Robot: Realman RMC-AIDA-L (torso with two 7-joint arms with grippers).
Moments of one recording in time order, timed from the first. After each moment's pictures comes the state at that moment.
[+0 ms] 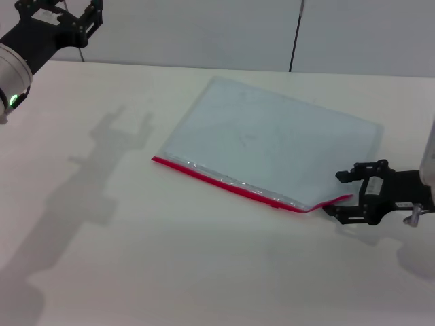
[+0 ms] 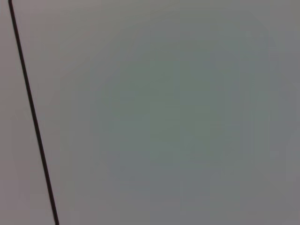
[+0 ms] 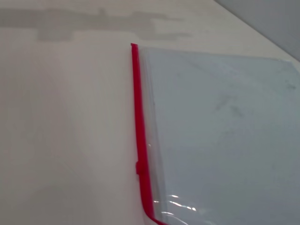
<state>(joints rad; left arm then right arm) -0.32 -2.02 1.40 0.94 -2.50 -0.56 2.43 0.59 2.03 -1.10 -0.68 -2.09 -1.11 1.33</state>
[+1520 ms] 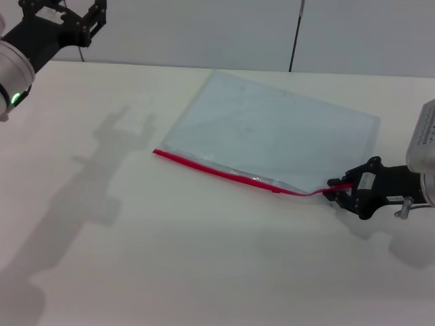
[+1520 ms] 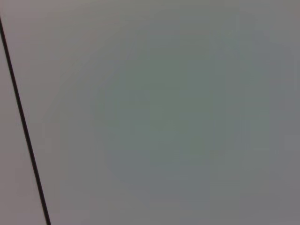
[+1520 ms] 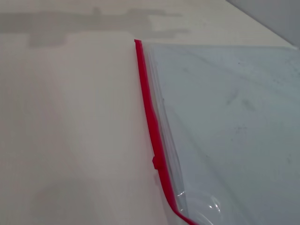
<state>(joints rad) -0.32 -2.02 1.40 0.96 -2.47 -0.55 2.43 0.65 2.02 -1.11 -0.61 -2.10 -1.08 1.40</state>
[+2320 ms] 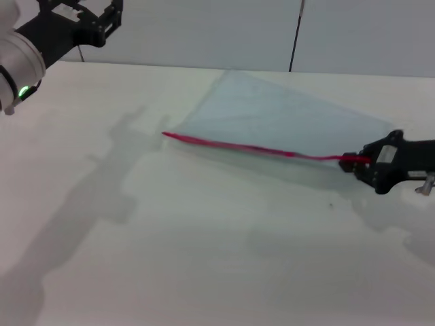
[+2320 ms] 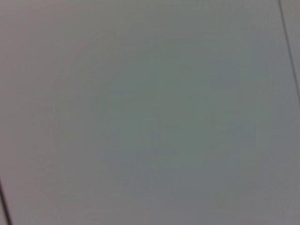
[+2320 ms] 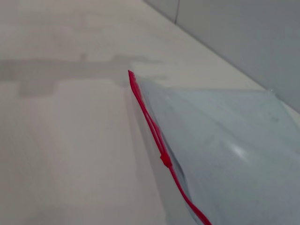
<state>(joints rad) -0.31 -2.02 1.40 1.08 -2.15 -0.51 2.13 0.54 2.03 -1.11 -0.88 -2.09 -1.18 1.55</state>
